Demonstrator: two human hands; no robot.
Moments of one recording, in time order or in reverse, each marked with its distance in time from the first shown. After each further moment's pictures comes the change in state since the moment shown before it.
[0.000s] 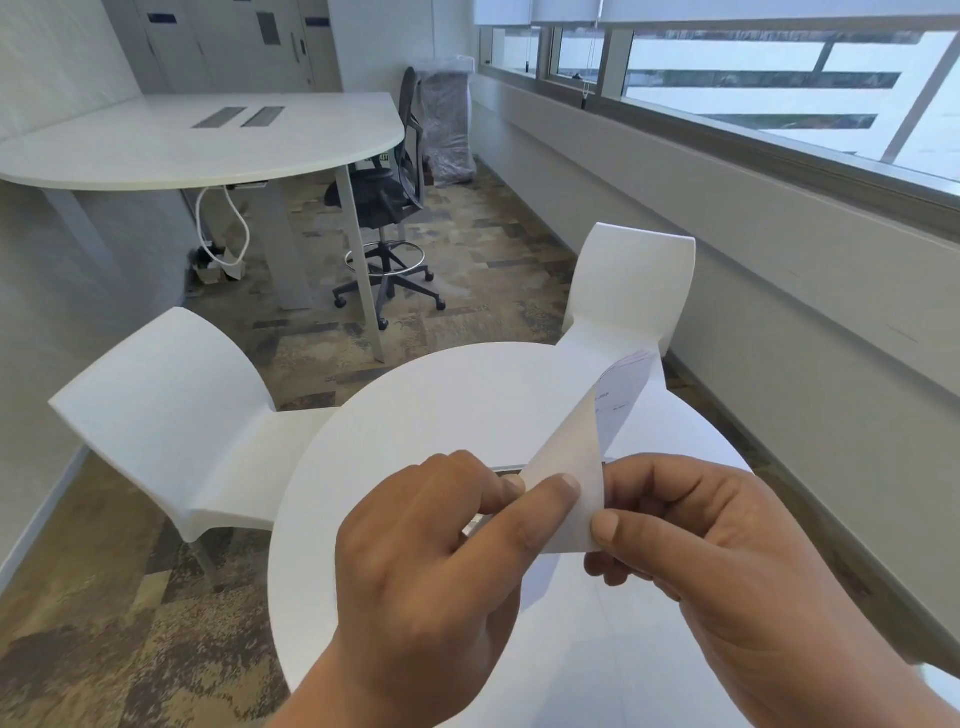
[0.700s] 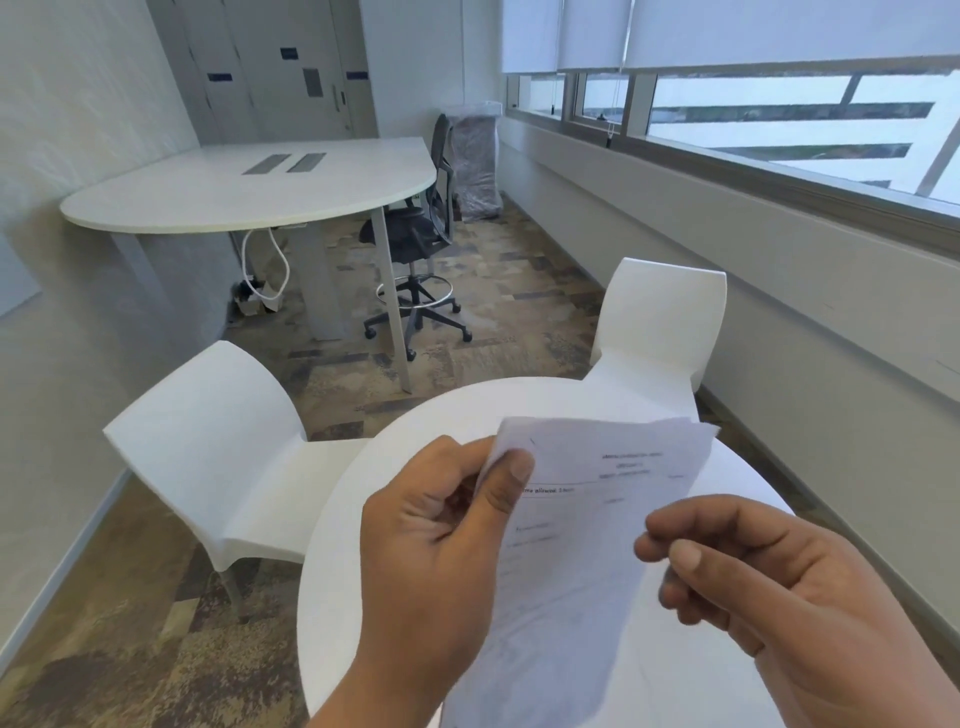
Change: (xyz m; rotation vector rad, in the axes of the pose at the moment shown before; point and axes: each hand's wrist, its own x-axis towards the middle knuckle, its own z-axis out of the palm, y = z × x) left_hand 0.027 -0.012 -0.004 -0.592 0.030 -0.887; right_hand 0.010 0.009 -0.015 0.057 0.098 -0.009
